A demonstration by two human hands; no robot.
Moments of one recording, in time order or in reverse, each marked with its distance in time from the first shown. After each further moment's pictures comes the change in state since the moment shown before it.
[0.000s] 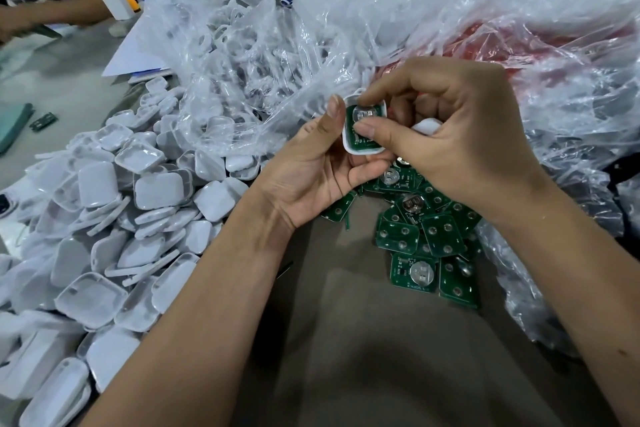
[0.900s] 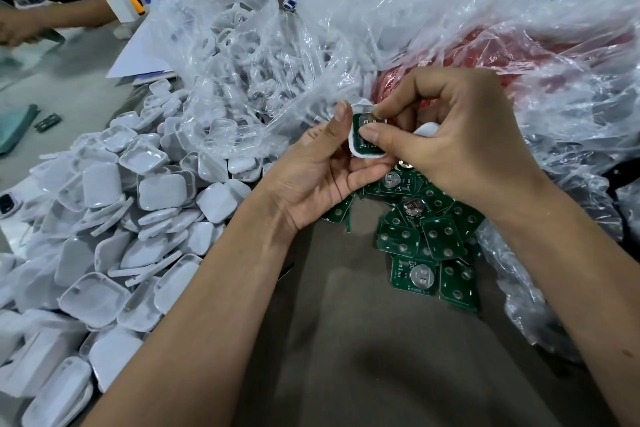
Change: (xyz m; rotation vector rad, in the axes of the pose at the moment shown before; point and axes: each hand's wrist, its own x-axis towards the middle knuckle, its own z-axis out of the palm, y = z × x) left_hand -0.001 0.000 0.001 0.047 0.078 -0.016; right_hand 0.001 0.012 0.000 0.026 -0.014 0.144
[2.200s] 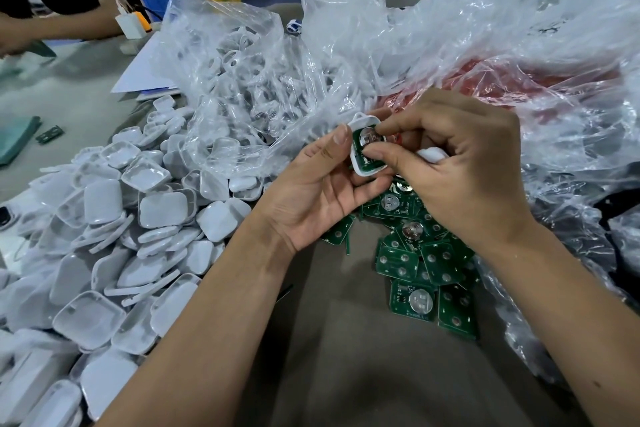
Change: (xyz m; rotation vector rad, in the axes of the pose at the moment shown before) left_hand 0.000 0.001 0.001 -0.102 -0.068 0.069; right_hand -0.002 0.005 0.005 -0.191 0.221 -0.314
